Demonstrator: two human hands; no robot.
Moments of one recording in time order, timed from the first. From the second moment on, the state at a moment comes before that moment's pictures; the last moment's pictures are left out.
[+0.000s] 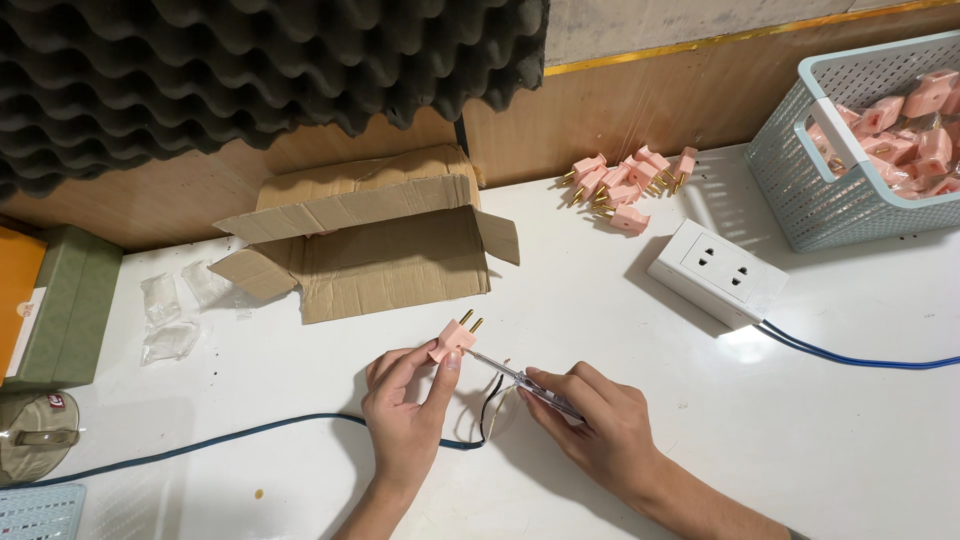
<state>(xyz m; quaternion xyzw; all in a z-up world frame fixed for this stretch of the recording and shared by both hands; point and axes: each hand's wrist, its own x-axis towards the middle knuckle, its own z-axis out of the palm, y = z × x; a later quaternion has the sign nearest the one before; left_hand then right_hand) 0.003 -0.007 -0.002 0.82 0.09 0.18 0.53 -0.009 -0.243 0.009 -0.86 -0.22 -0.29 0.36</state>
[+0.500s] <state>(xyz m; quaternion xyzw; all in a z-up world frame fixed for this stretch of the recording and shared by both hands) 0.004 -0.008 -0.001 0.85 0.04 0.22 0.48 -0.007 -0.245 0.005 -0.86 -0.24 -0.33 0.32</state>
